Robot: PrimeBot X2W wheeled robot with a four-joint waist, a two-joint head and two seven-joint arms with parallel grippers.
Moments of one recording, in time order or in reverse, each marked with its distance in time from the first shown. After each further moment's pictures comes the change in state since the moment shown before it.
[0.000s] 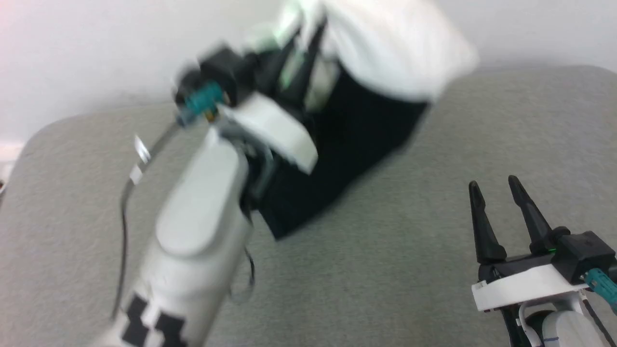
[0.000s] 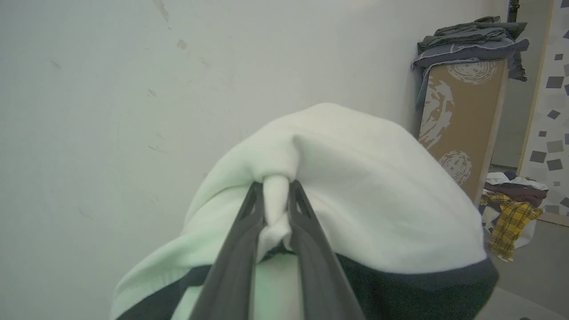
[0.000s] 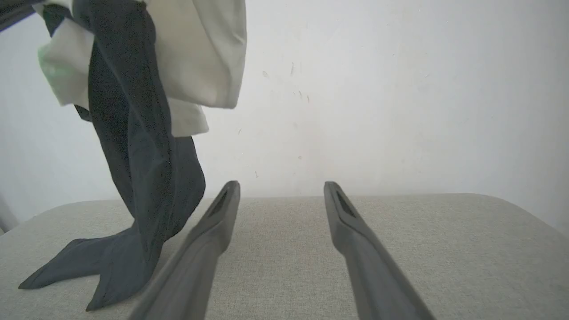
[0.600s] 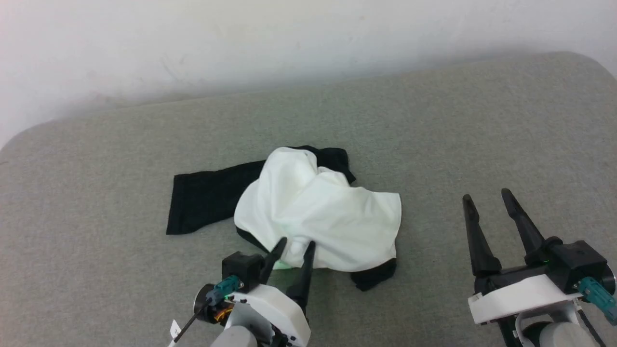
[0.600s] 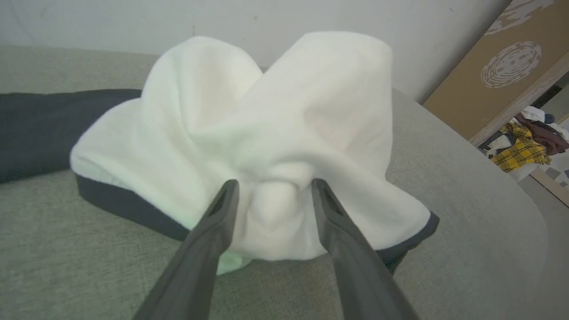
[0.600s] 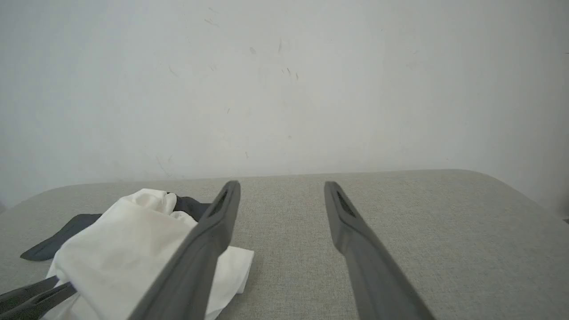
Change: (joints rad) left arm 0.599 0.001 -0.089 0.045 -0.105 0.119 -0.025; right arm 0.047 0.000 0.010 -0.023 0.002 0.000 0.027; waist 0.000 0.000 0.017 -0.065
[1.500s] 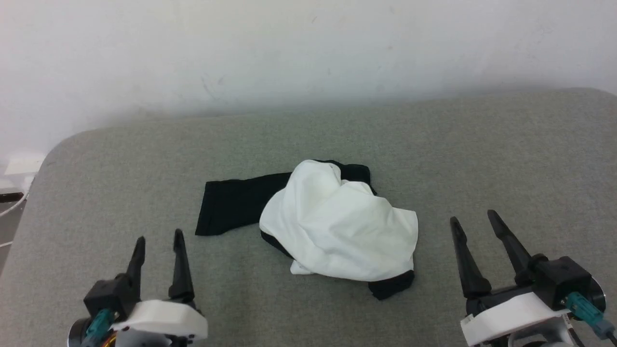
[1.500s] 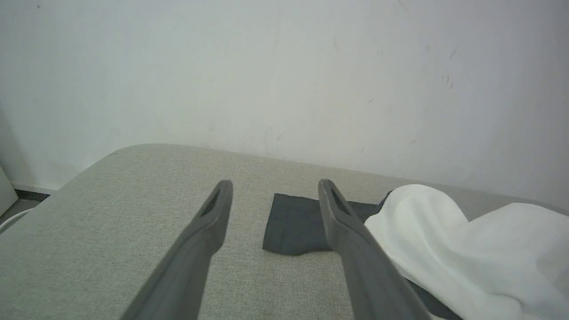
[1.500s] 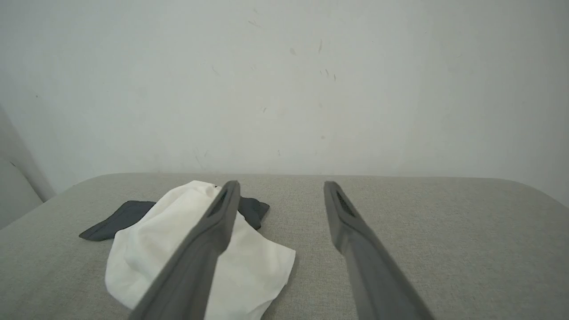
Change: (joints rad) left arm 0.217 0.096 0.373 -0.329 0.099 0.148 -0.061; right arm 0.073 0.000 0.038 -0.047 -0.013 0.000 0.053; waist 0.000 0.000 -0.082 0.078
